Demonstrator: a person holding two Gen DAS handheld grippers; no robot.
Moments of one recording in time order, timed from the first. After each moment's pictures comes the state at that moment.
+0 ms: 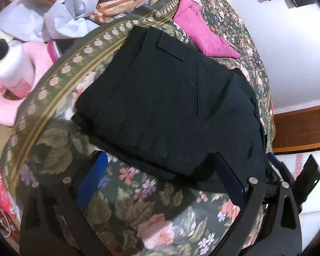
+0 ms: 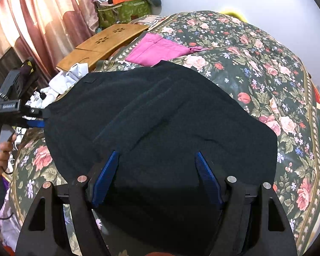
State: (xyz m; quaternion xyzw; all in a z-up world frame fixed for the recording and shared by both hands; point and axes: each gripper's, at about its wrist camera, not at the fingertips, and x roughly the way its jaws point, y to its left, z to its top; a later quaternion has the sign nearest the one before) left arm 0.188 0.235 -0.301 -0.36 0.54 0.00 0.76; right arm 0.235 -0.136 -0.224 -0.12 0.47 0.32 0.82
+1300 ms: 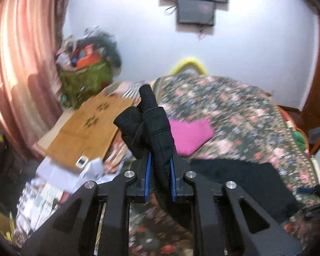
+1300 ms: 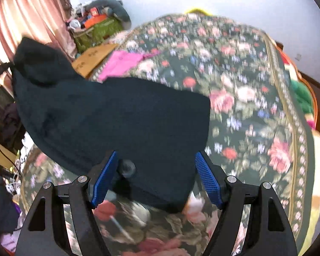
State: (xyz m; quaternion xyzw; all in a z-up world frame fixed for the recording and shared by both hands) left arm 0.231 0.122 -0.091 -0.01 0.31 0.09 0.95; right arm 0.241 -0.227 -0.219 -0.02 0.48 0.26 0.84
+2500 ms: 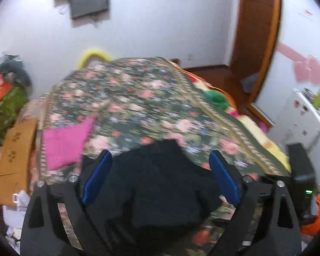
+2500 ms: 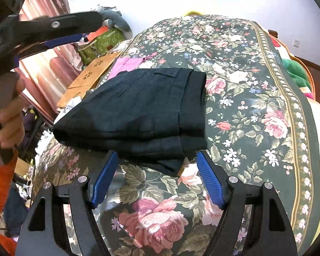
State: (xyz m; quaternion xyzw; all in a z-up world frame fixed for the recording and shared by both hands) left arm 0.267 -0.083 -0.118 0.08 0.36 -0.15 0.92; right arm 0.196 -0.270 -0.210 0.05 0.45 0.28 0.85
